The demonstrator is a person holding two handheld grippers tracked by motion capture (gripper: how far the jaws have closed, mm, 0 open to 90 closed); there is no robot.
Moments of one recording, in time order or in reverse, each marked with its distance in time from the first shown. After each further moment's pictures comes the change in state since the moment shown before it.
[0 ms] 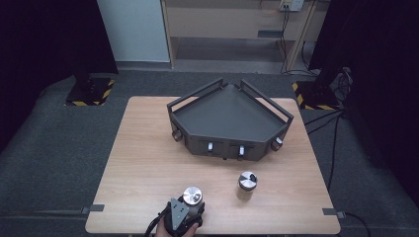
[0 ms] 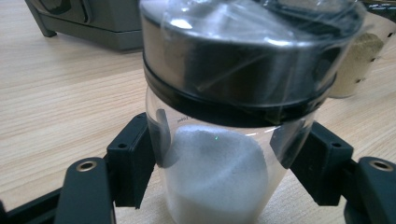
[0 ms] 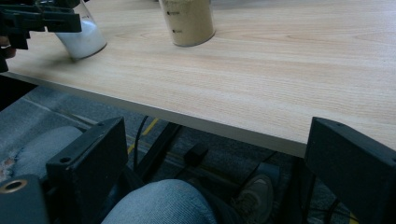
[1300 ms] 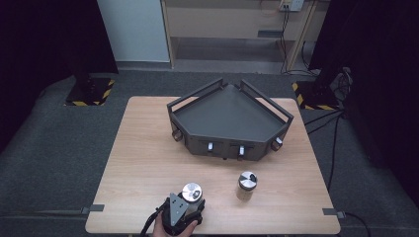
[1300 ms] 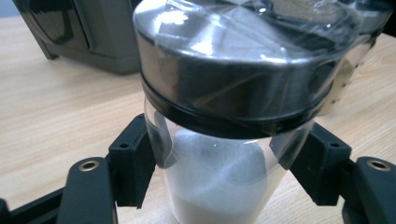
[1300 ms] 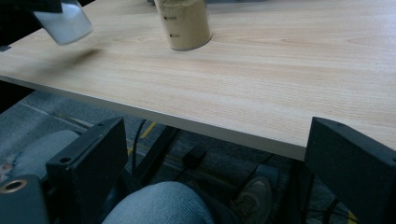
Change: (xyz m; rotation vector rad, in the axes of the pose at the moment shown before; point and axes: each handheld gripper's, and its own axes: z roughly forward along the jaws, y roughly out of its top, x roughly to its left) left arm 0.004 0.040 -0.018 0.008 -0.019 0.018; right arm 0.002 0.000 -0.002 -0.013 -0.013 0.005
